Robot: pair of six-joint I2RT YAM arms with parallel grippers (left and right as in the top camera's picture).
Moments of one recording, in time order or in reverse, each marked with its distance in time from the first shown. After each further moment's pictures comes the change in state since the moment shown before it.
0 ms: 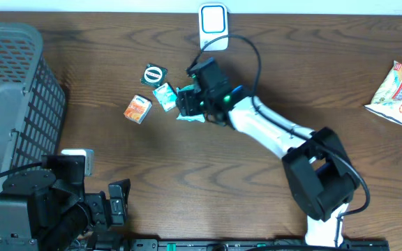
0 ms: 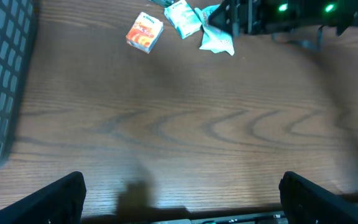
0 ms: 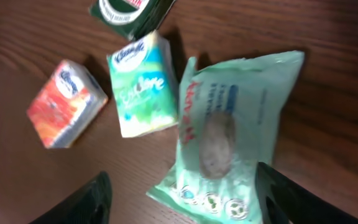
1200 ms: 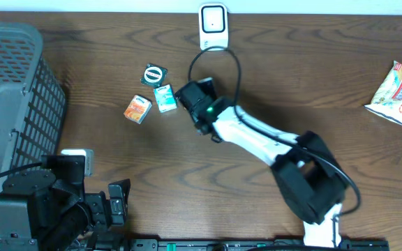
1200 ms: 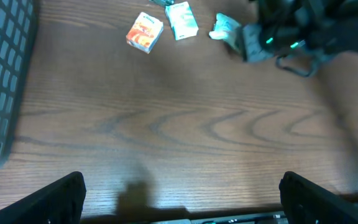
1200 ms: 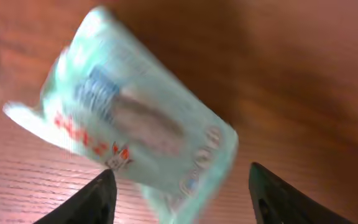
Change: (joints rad) left arm 0.000 0.000 0.000 0.000 0.000 0.000; right arm 0.072 -0.003 0.012 -0.297 0.533 -0.029
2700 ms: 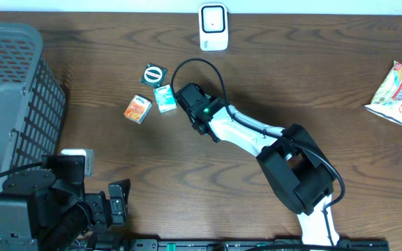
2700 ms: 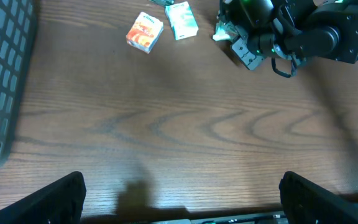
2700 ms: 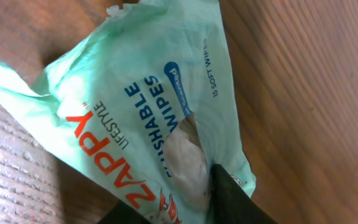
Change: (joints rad) left arm 0.000 0.000 0.000 0.000 0.000 0.000; right arm 0.002 0.122 0.008 0.094 0.037 -0.494
